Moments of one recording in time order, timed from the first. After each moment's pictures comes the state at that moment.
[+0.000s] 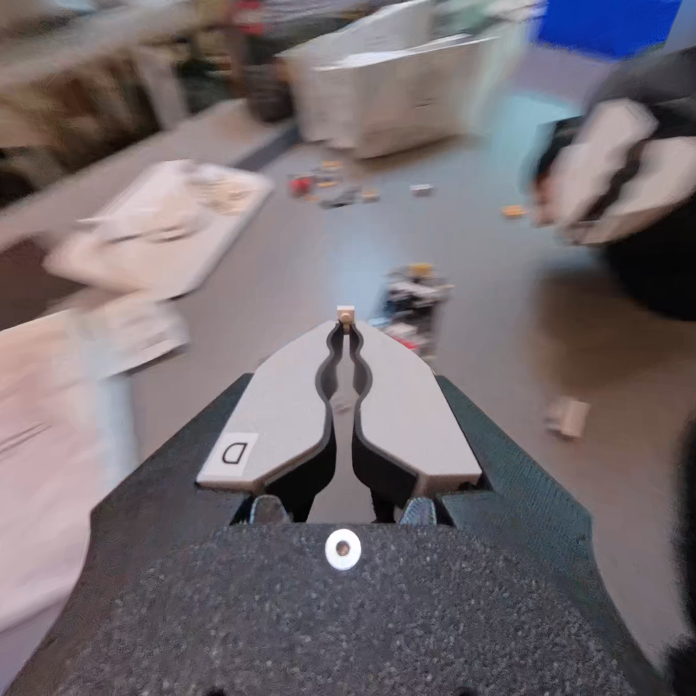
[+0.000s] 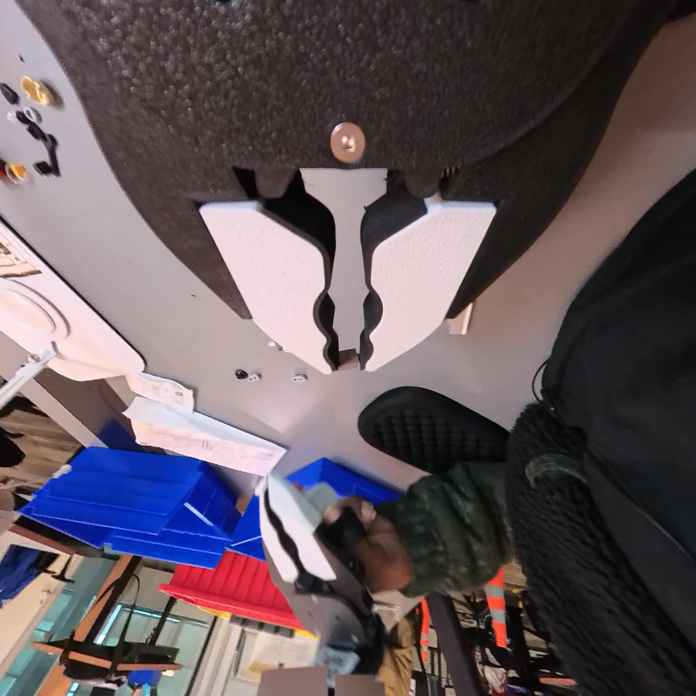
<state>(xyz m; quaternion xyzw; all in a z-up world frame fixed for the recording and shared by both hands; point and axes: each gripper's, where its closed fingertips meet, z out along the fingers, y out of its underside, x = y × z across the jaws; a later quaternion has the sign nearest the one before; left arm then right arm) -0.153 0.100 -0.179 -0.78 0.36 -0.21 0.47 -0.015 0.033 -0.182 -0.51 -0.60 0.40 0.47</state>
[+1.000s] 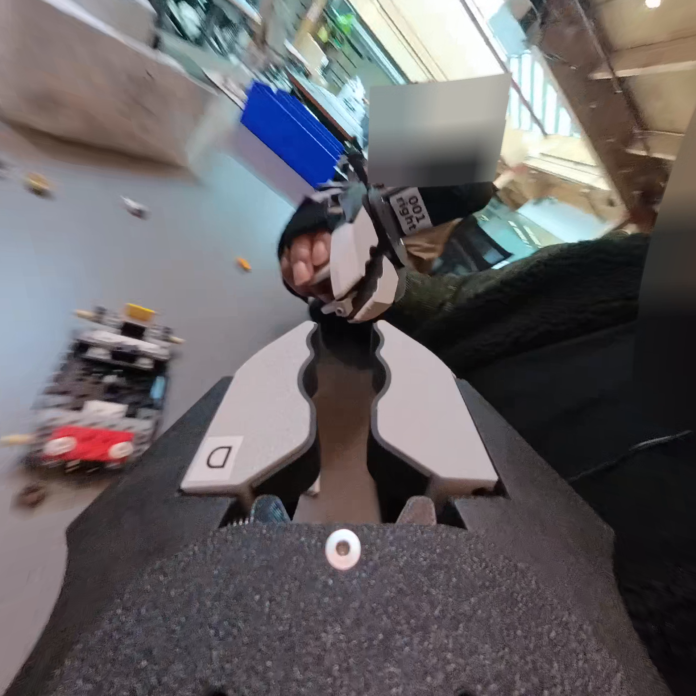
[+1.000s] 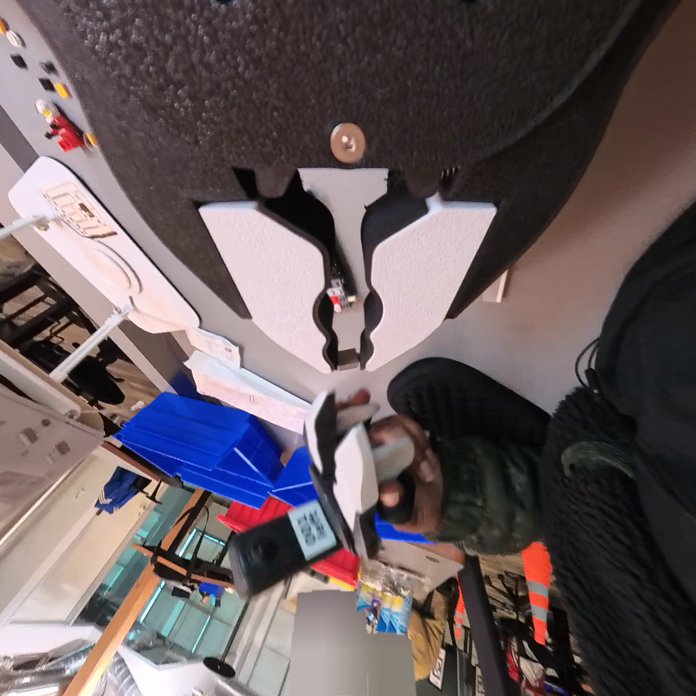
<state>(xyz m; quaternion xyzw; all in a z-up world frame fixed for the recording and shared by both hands) -0.051 0.029 -0.158 -0.67 0.32 -0.62 0.27 -0.031 0.029 -0.165 -0.46 -0.59 0.35 0.56</state>
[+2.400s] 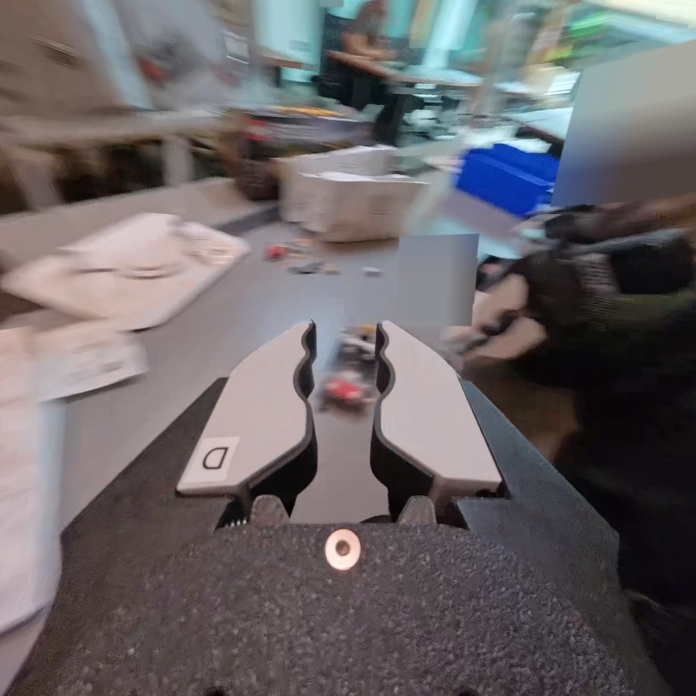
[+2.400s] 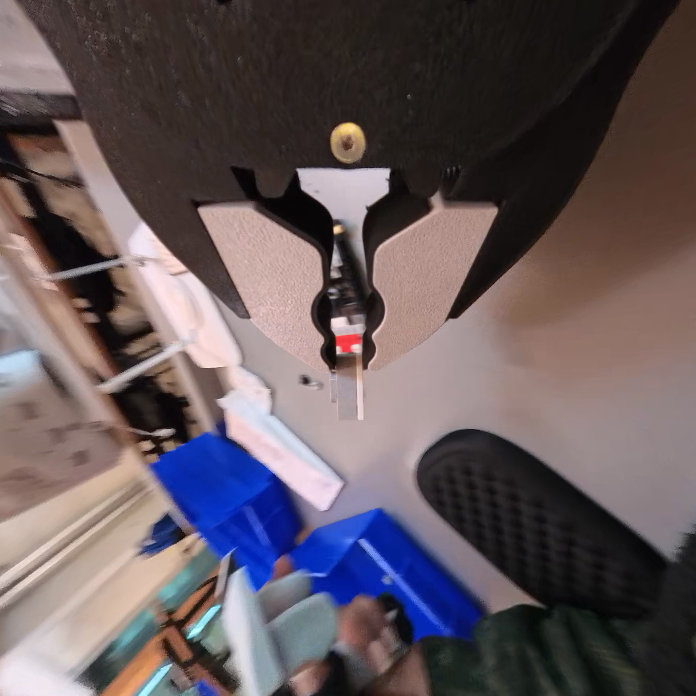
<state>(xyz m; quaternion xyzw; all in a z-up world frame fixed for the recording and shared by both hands) -0.160 0.082 -0.132 -0.73 0.30 -0.35 0.50 -0.052 0.035 -0.205 -0.48 -0.65 0.17 0.56</state>
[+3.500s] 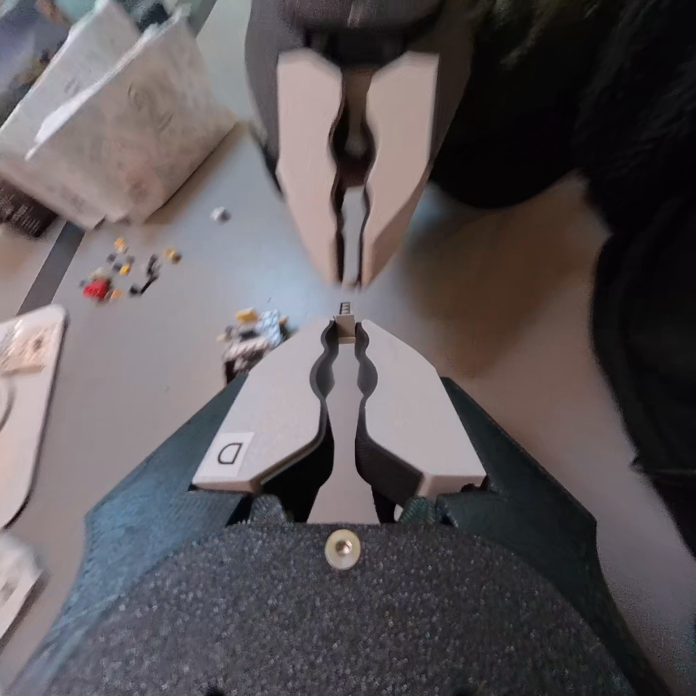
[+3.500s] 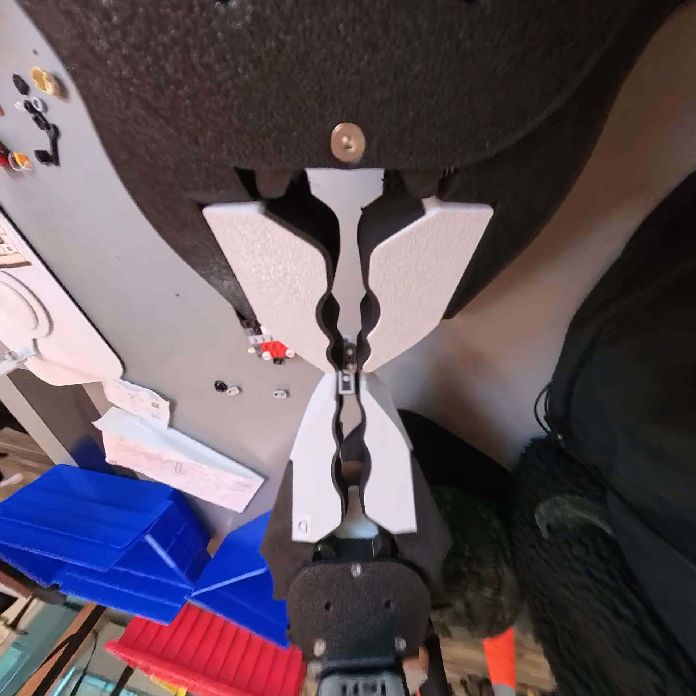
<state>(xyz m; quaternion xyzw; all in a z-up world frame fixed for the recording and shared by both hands) -0.038 0.021 -0.217 -0.63 0.62 -0.23 0.41 -0.033 0.017 -0.197 -0.52 -0.65 0.34 0.44</state>
